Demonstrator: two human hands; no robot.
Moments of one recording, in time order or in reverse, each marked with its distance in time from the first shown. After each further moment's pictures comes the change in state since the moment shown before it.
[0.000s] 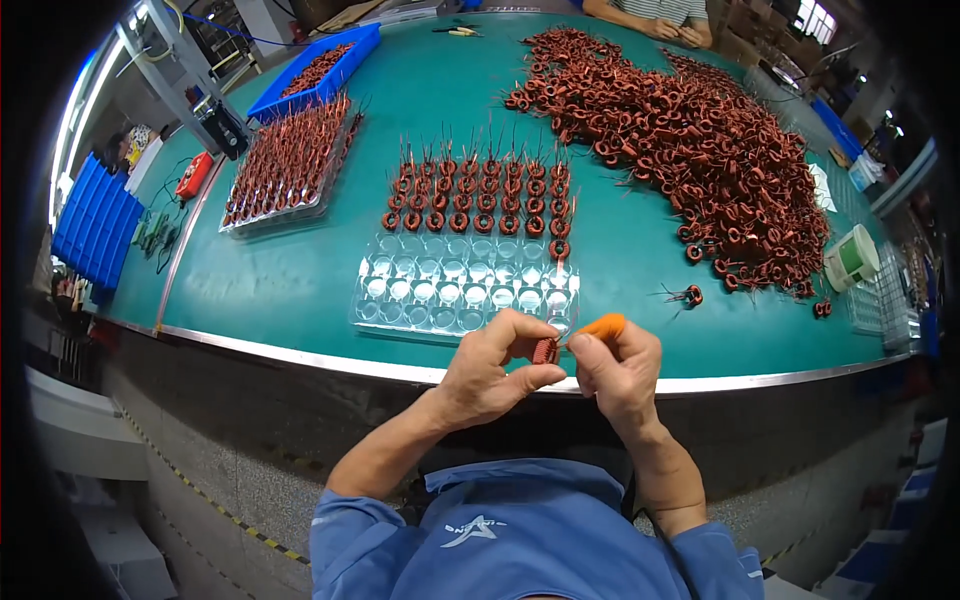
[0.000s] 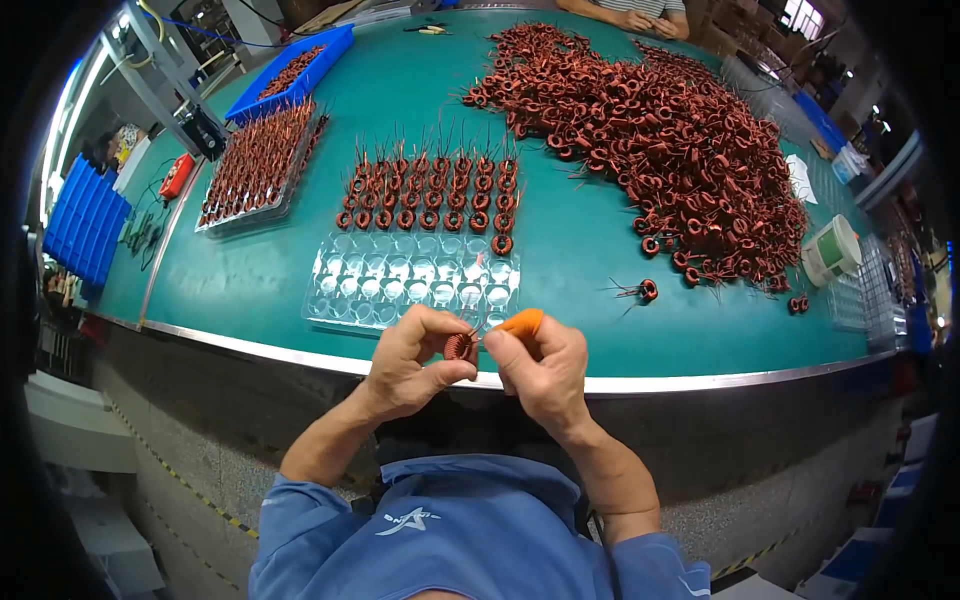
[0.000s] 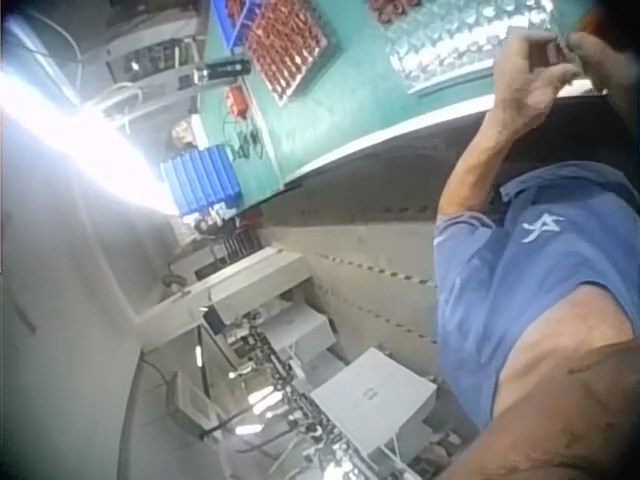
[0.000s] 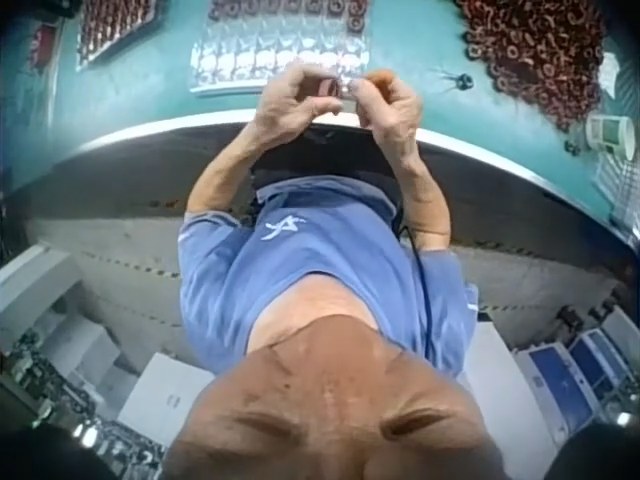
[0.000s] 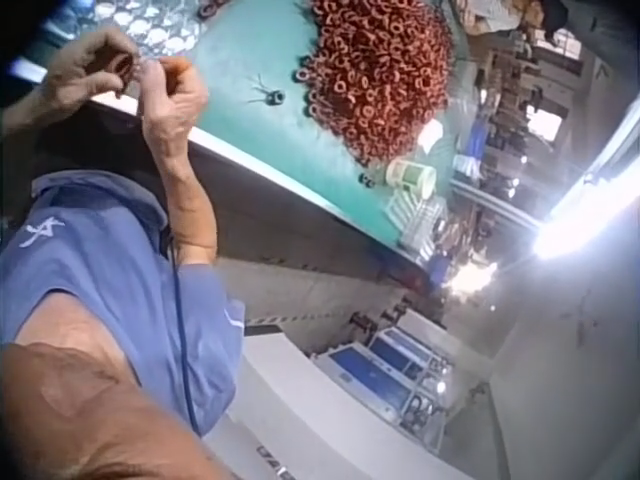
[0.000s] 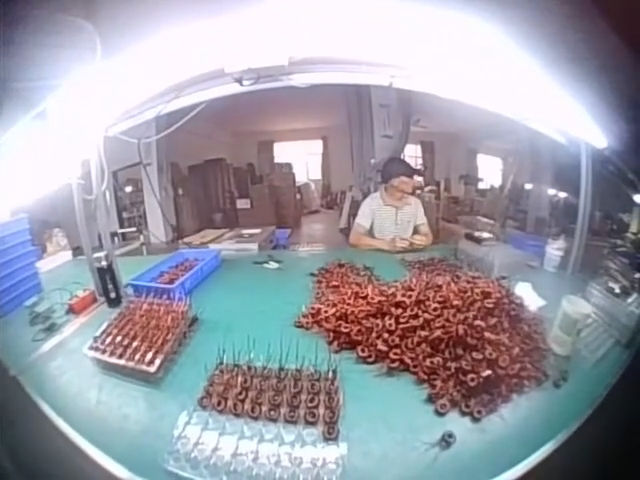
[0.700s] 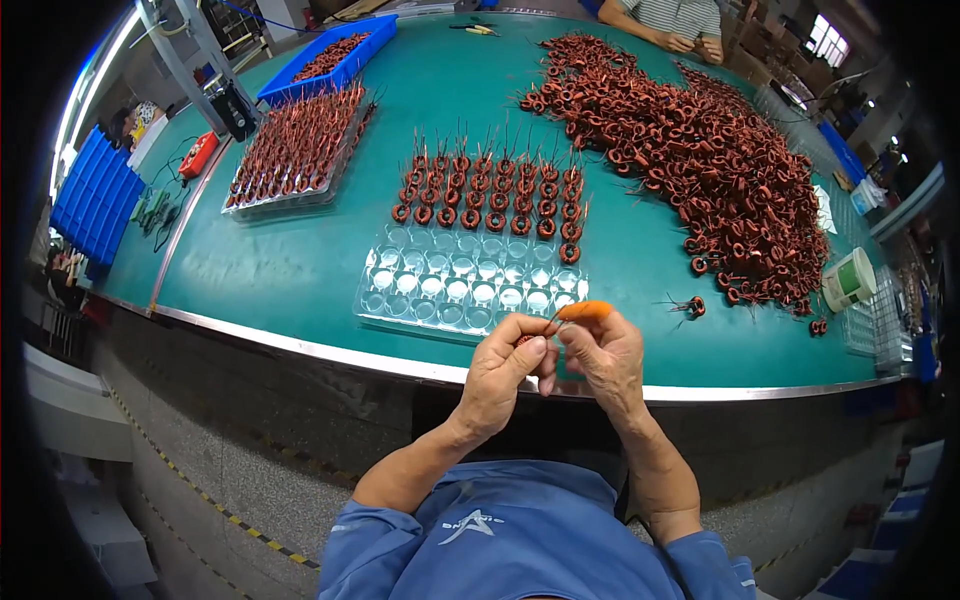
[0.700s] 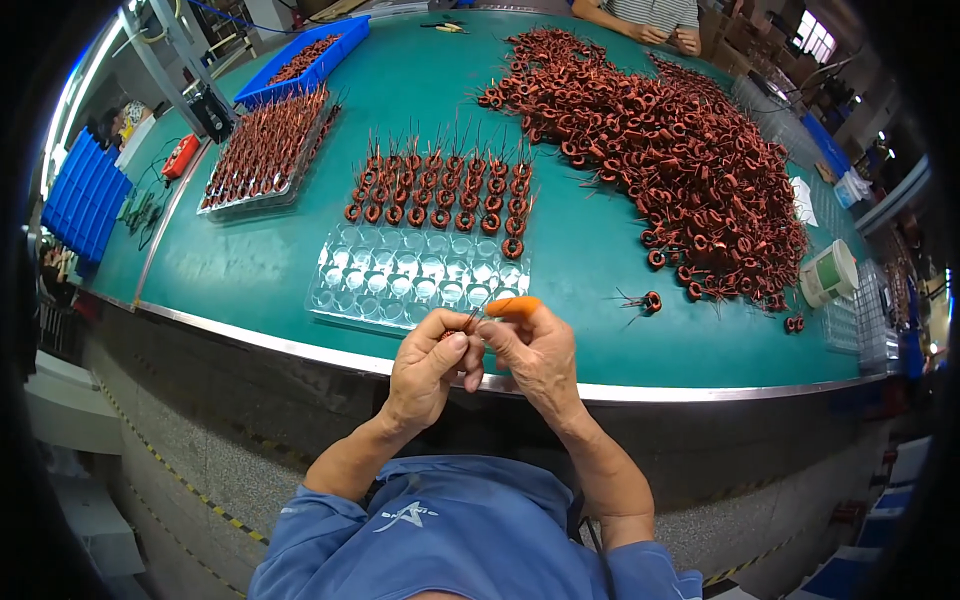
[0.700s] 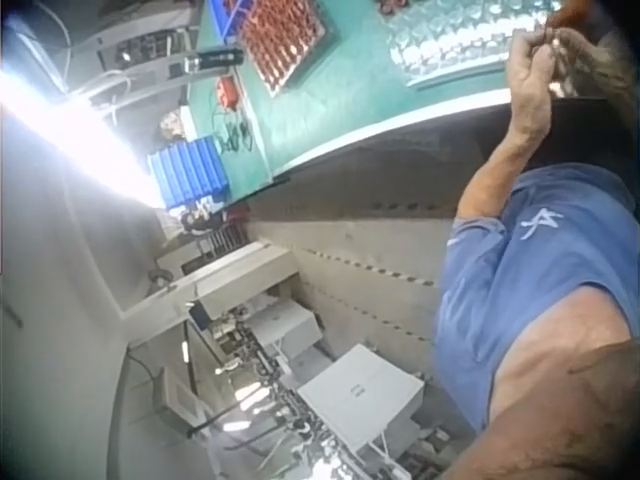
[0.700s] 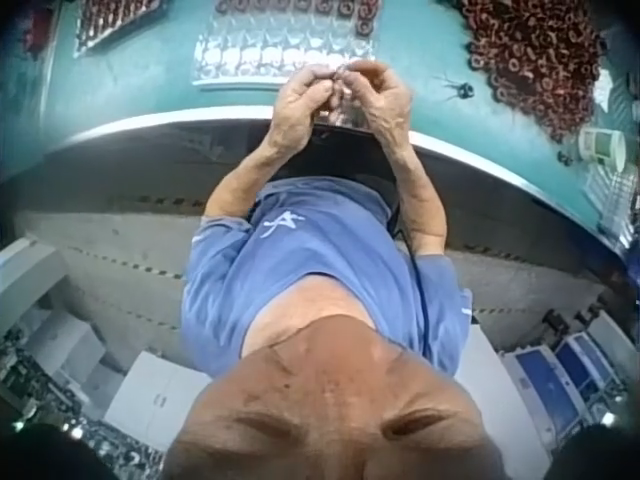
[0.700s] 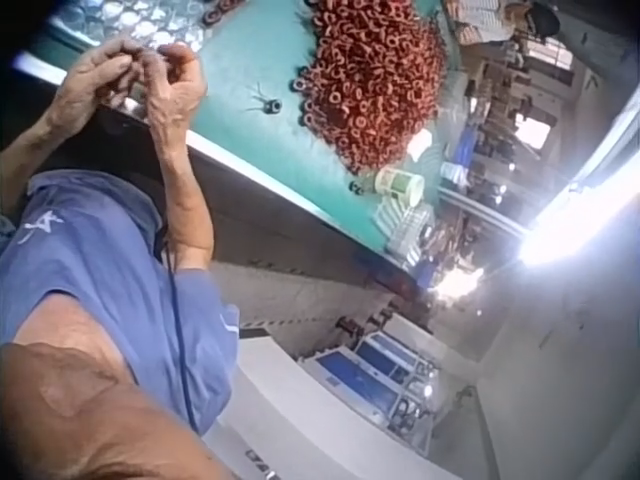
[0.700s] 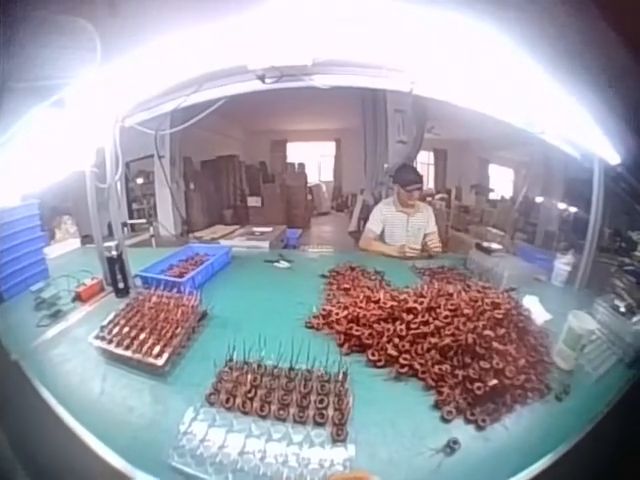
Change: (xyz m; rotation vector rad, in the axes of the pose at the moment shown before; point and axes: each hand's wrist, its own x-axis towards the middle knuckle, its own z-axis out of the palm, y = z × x) left_hand -0.009 -0.014 0.020 -0.634 0.223 -0.263; right_hand 0.021 0.019 0.007 -0.048 0.008 0.072
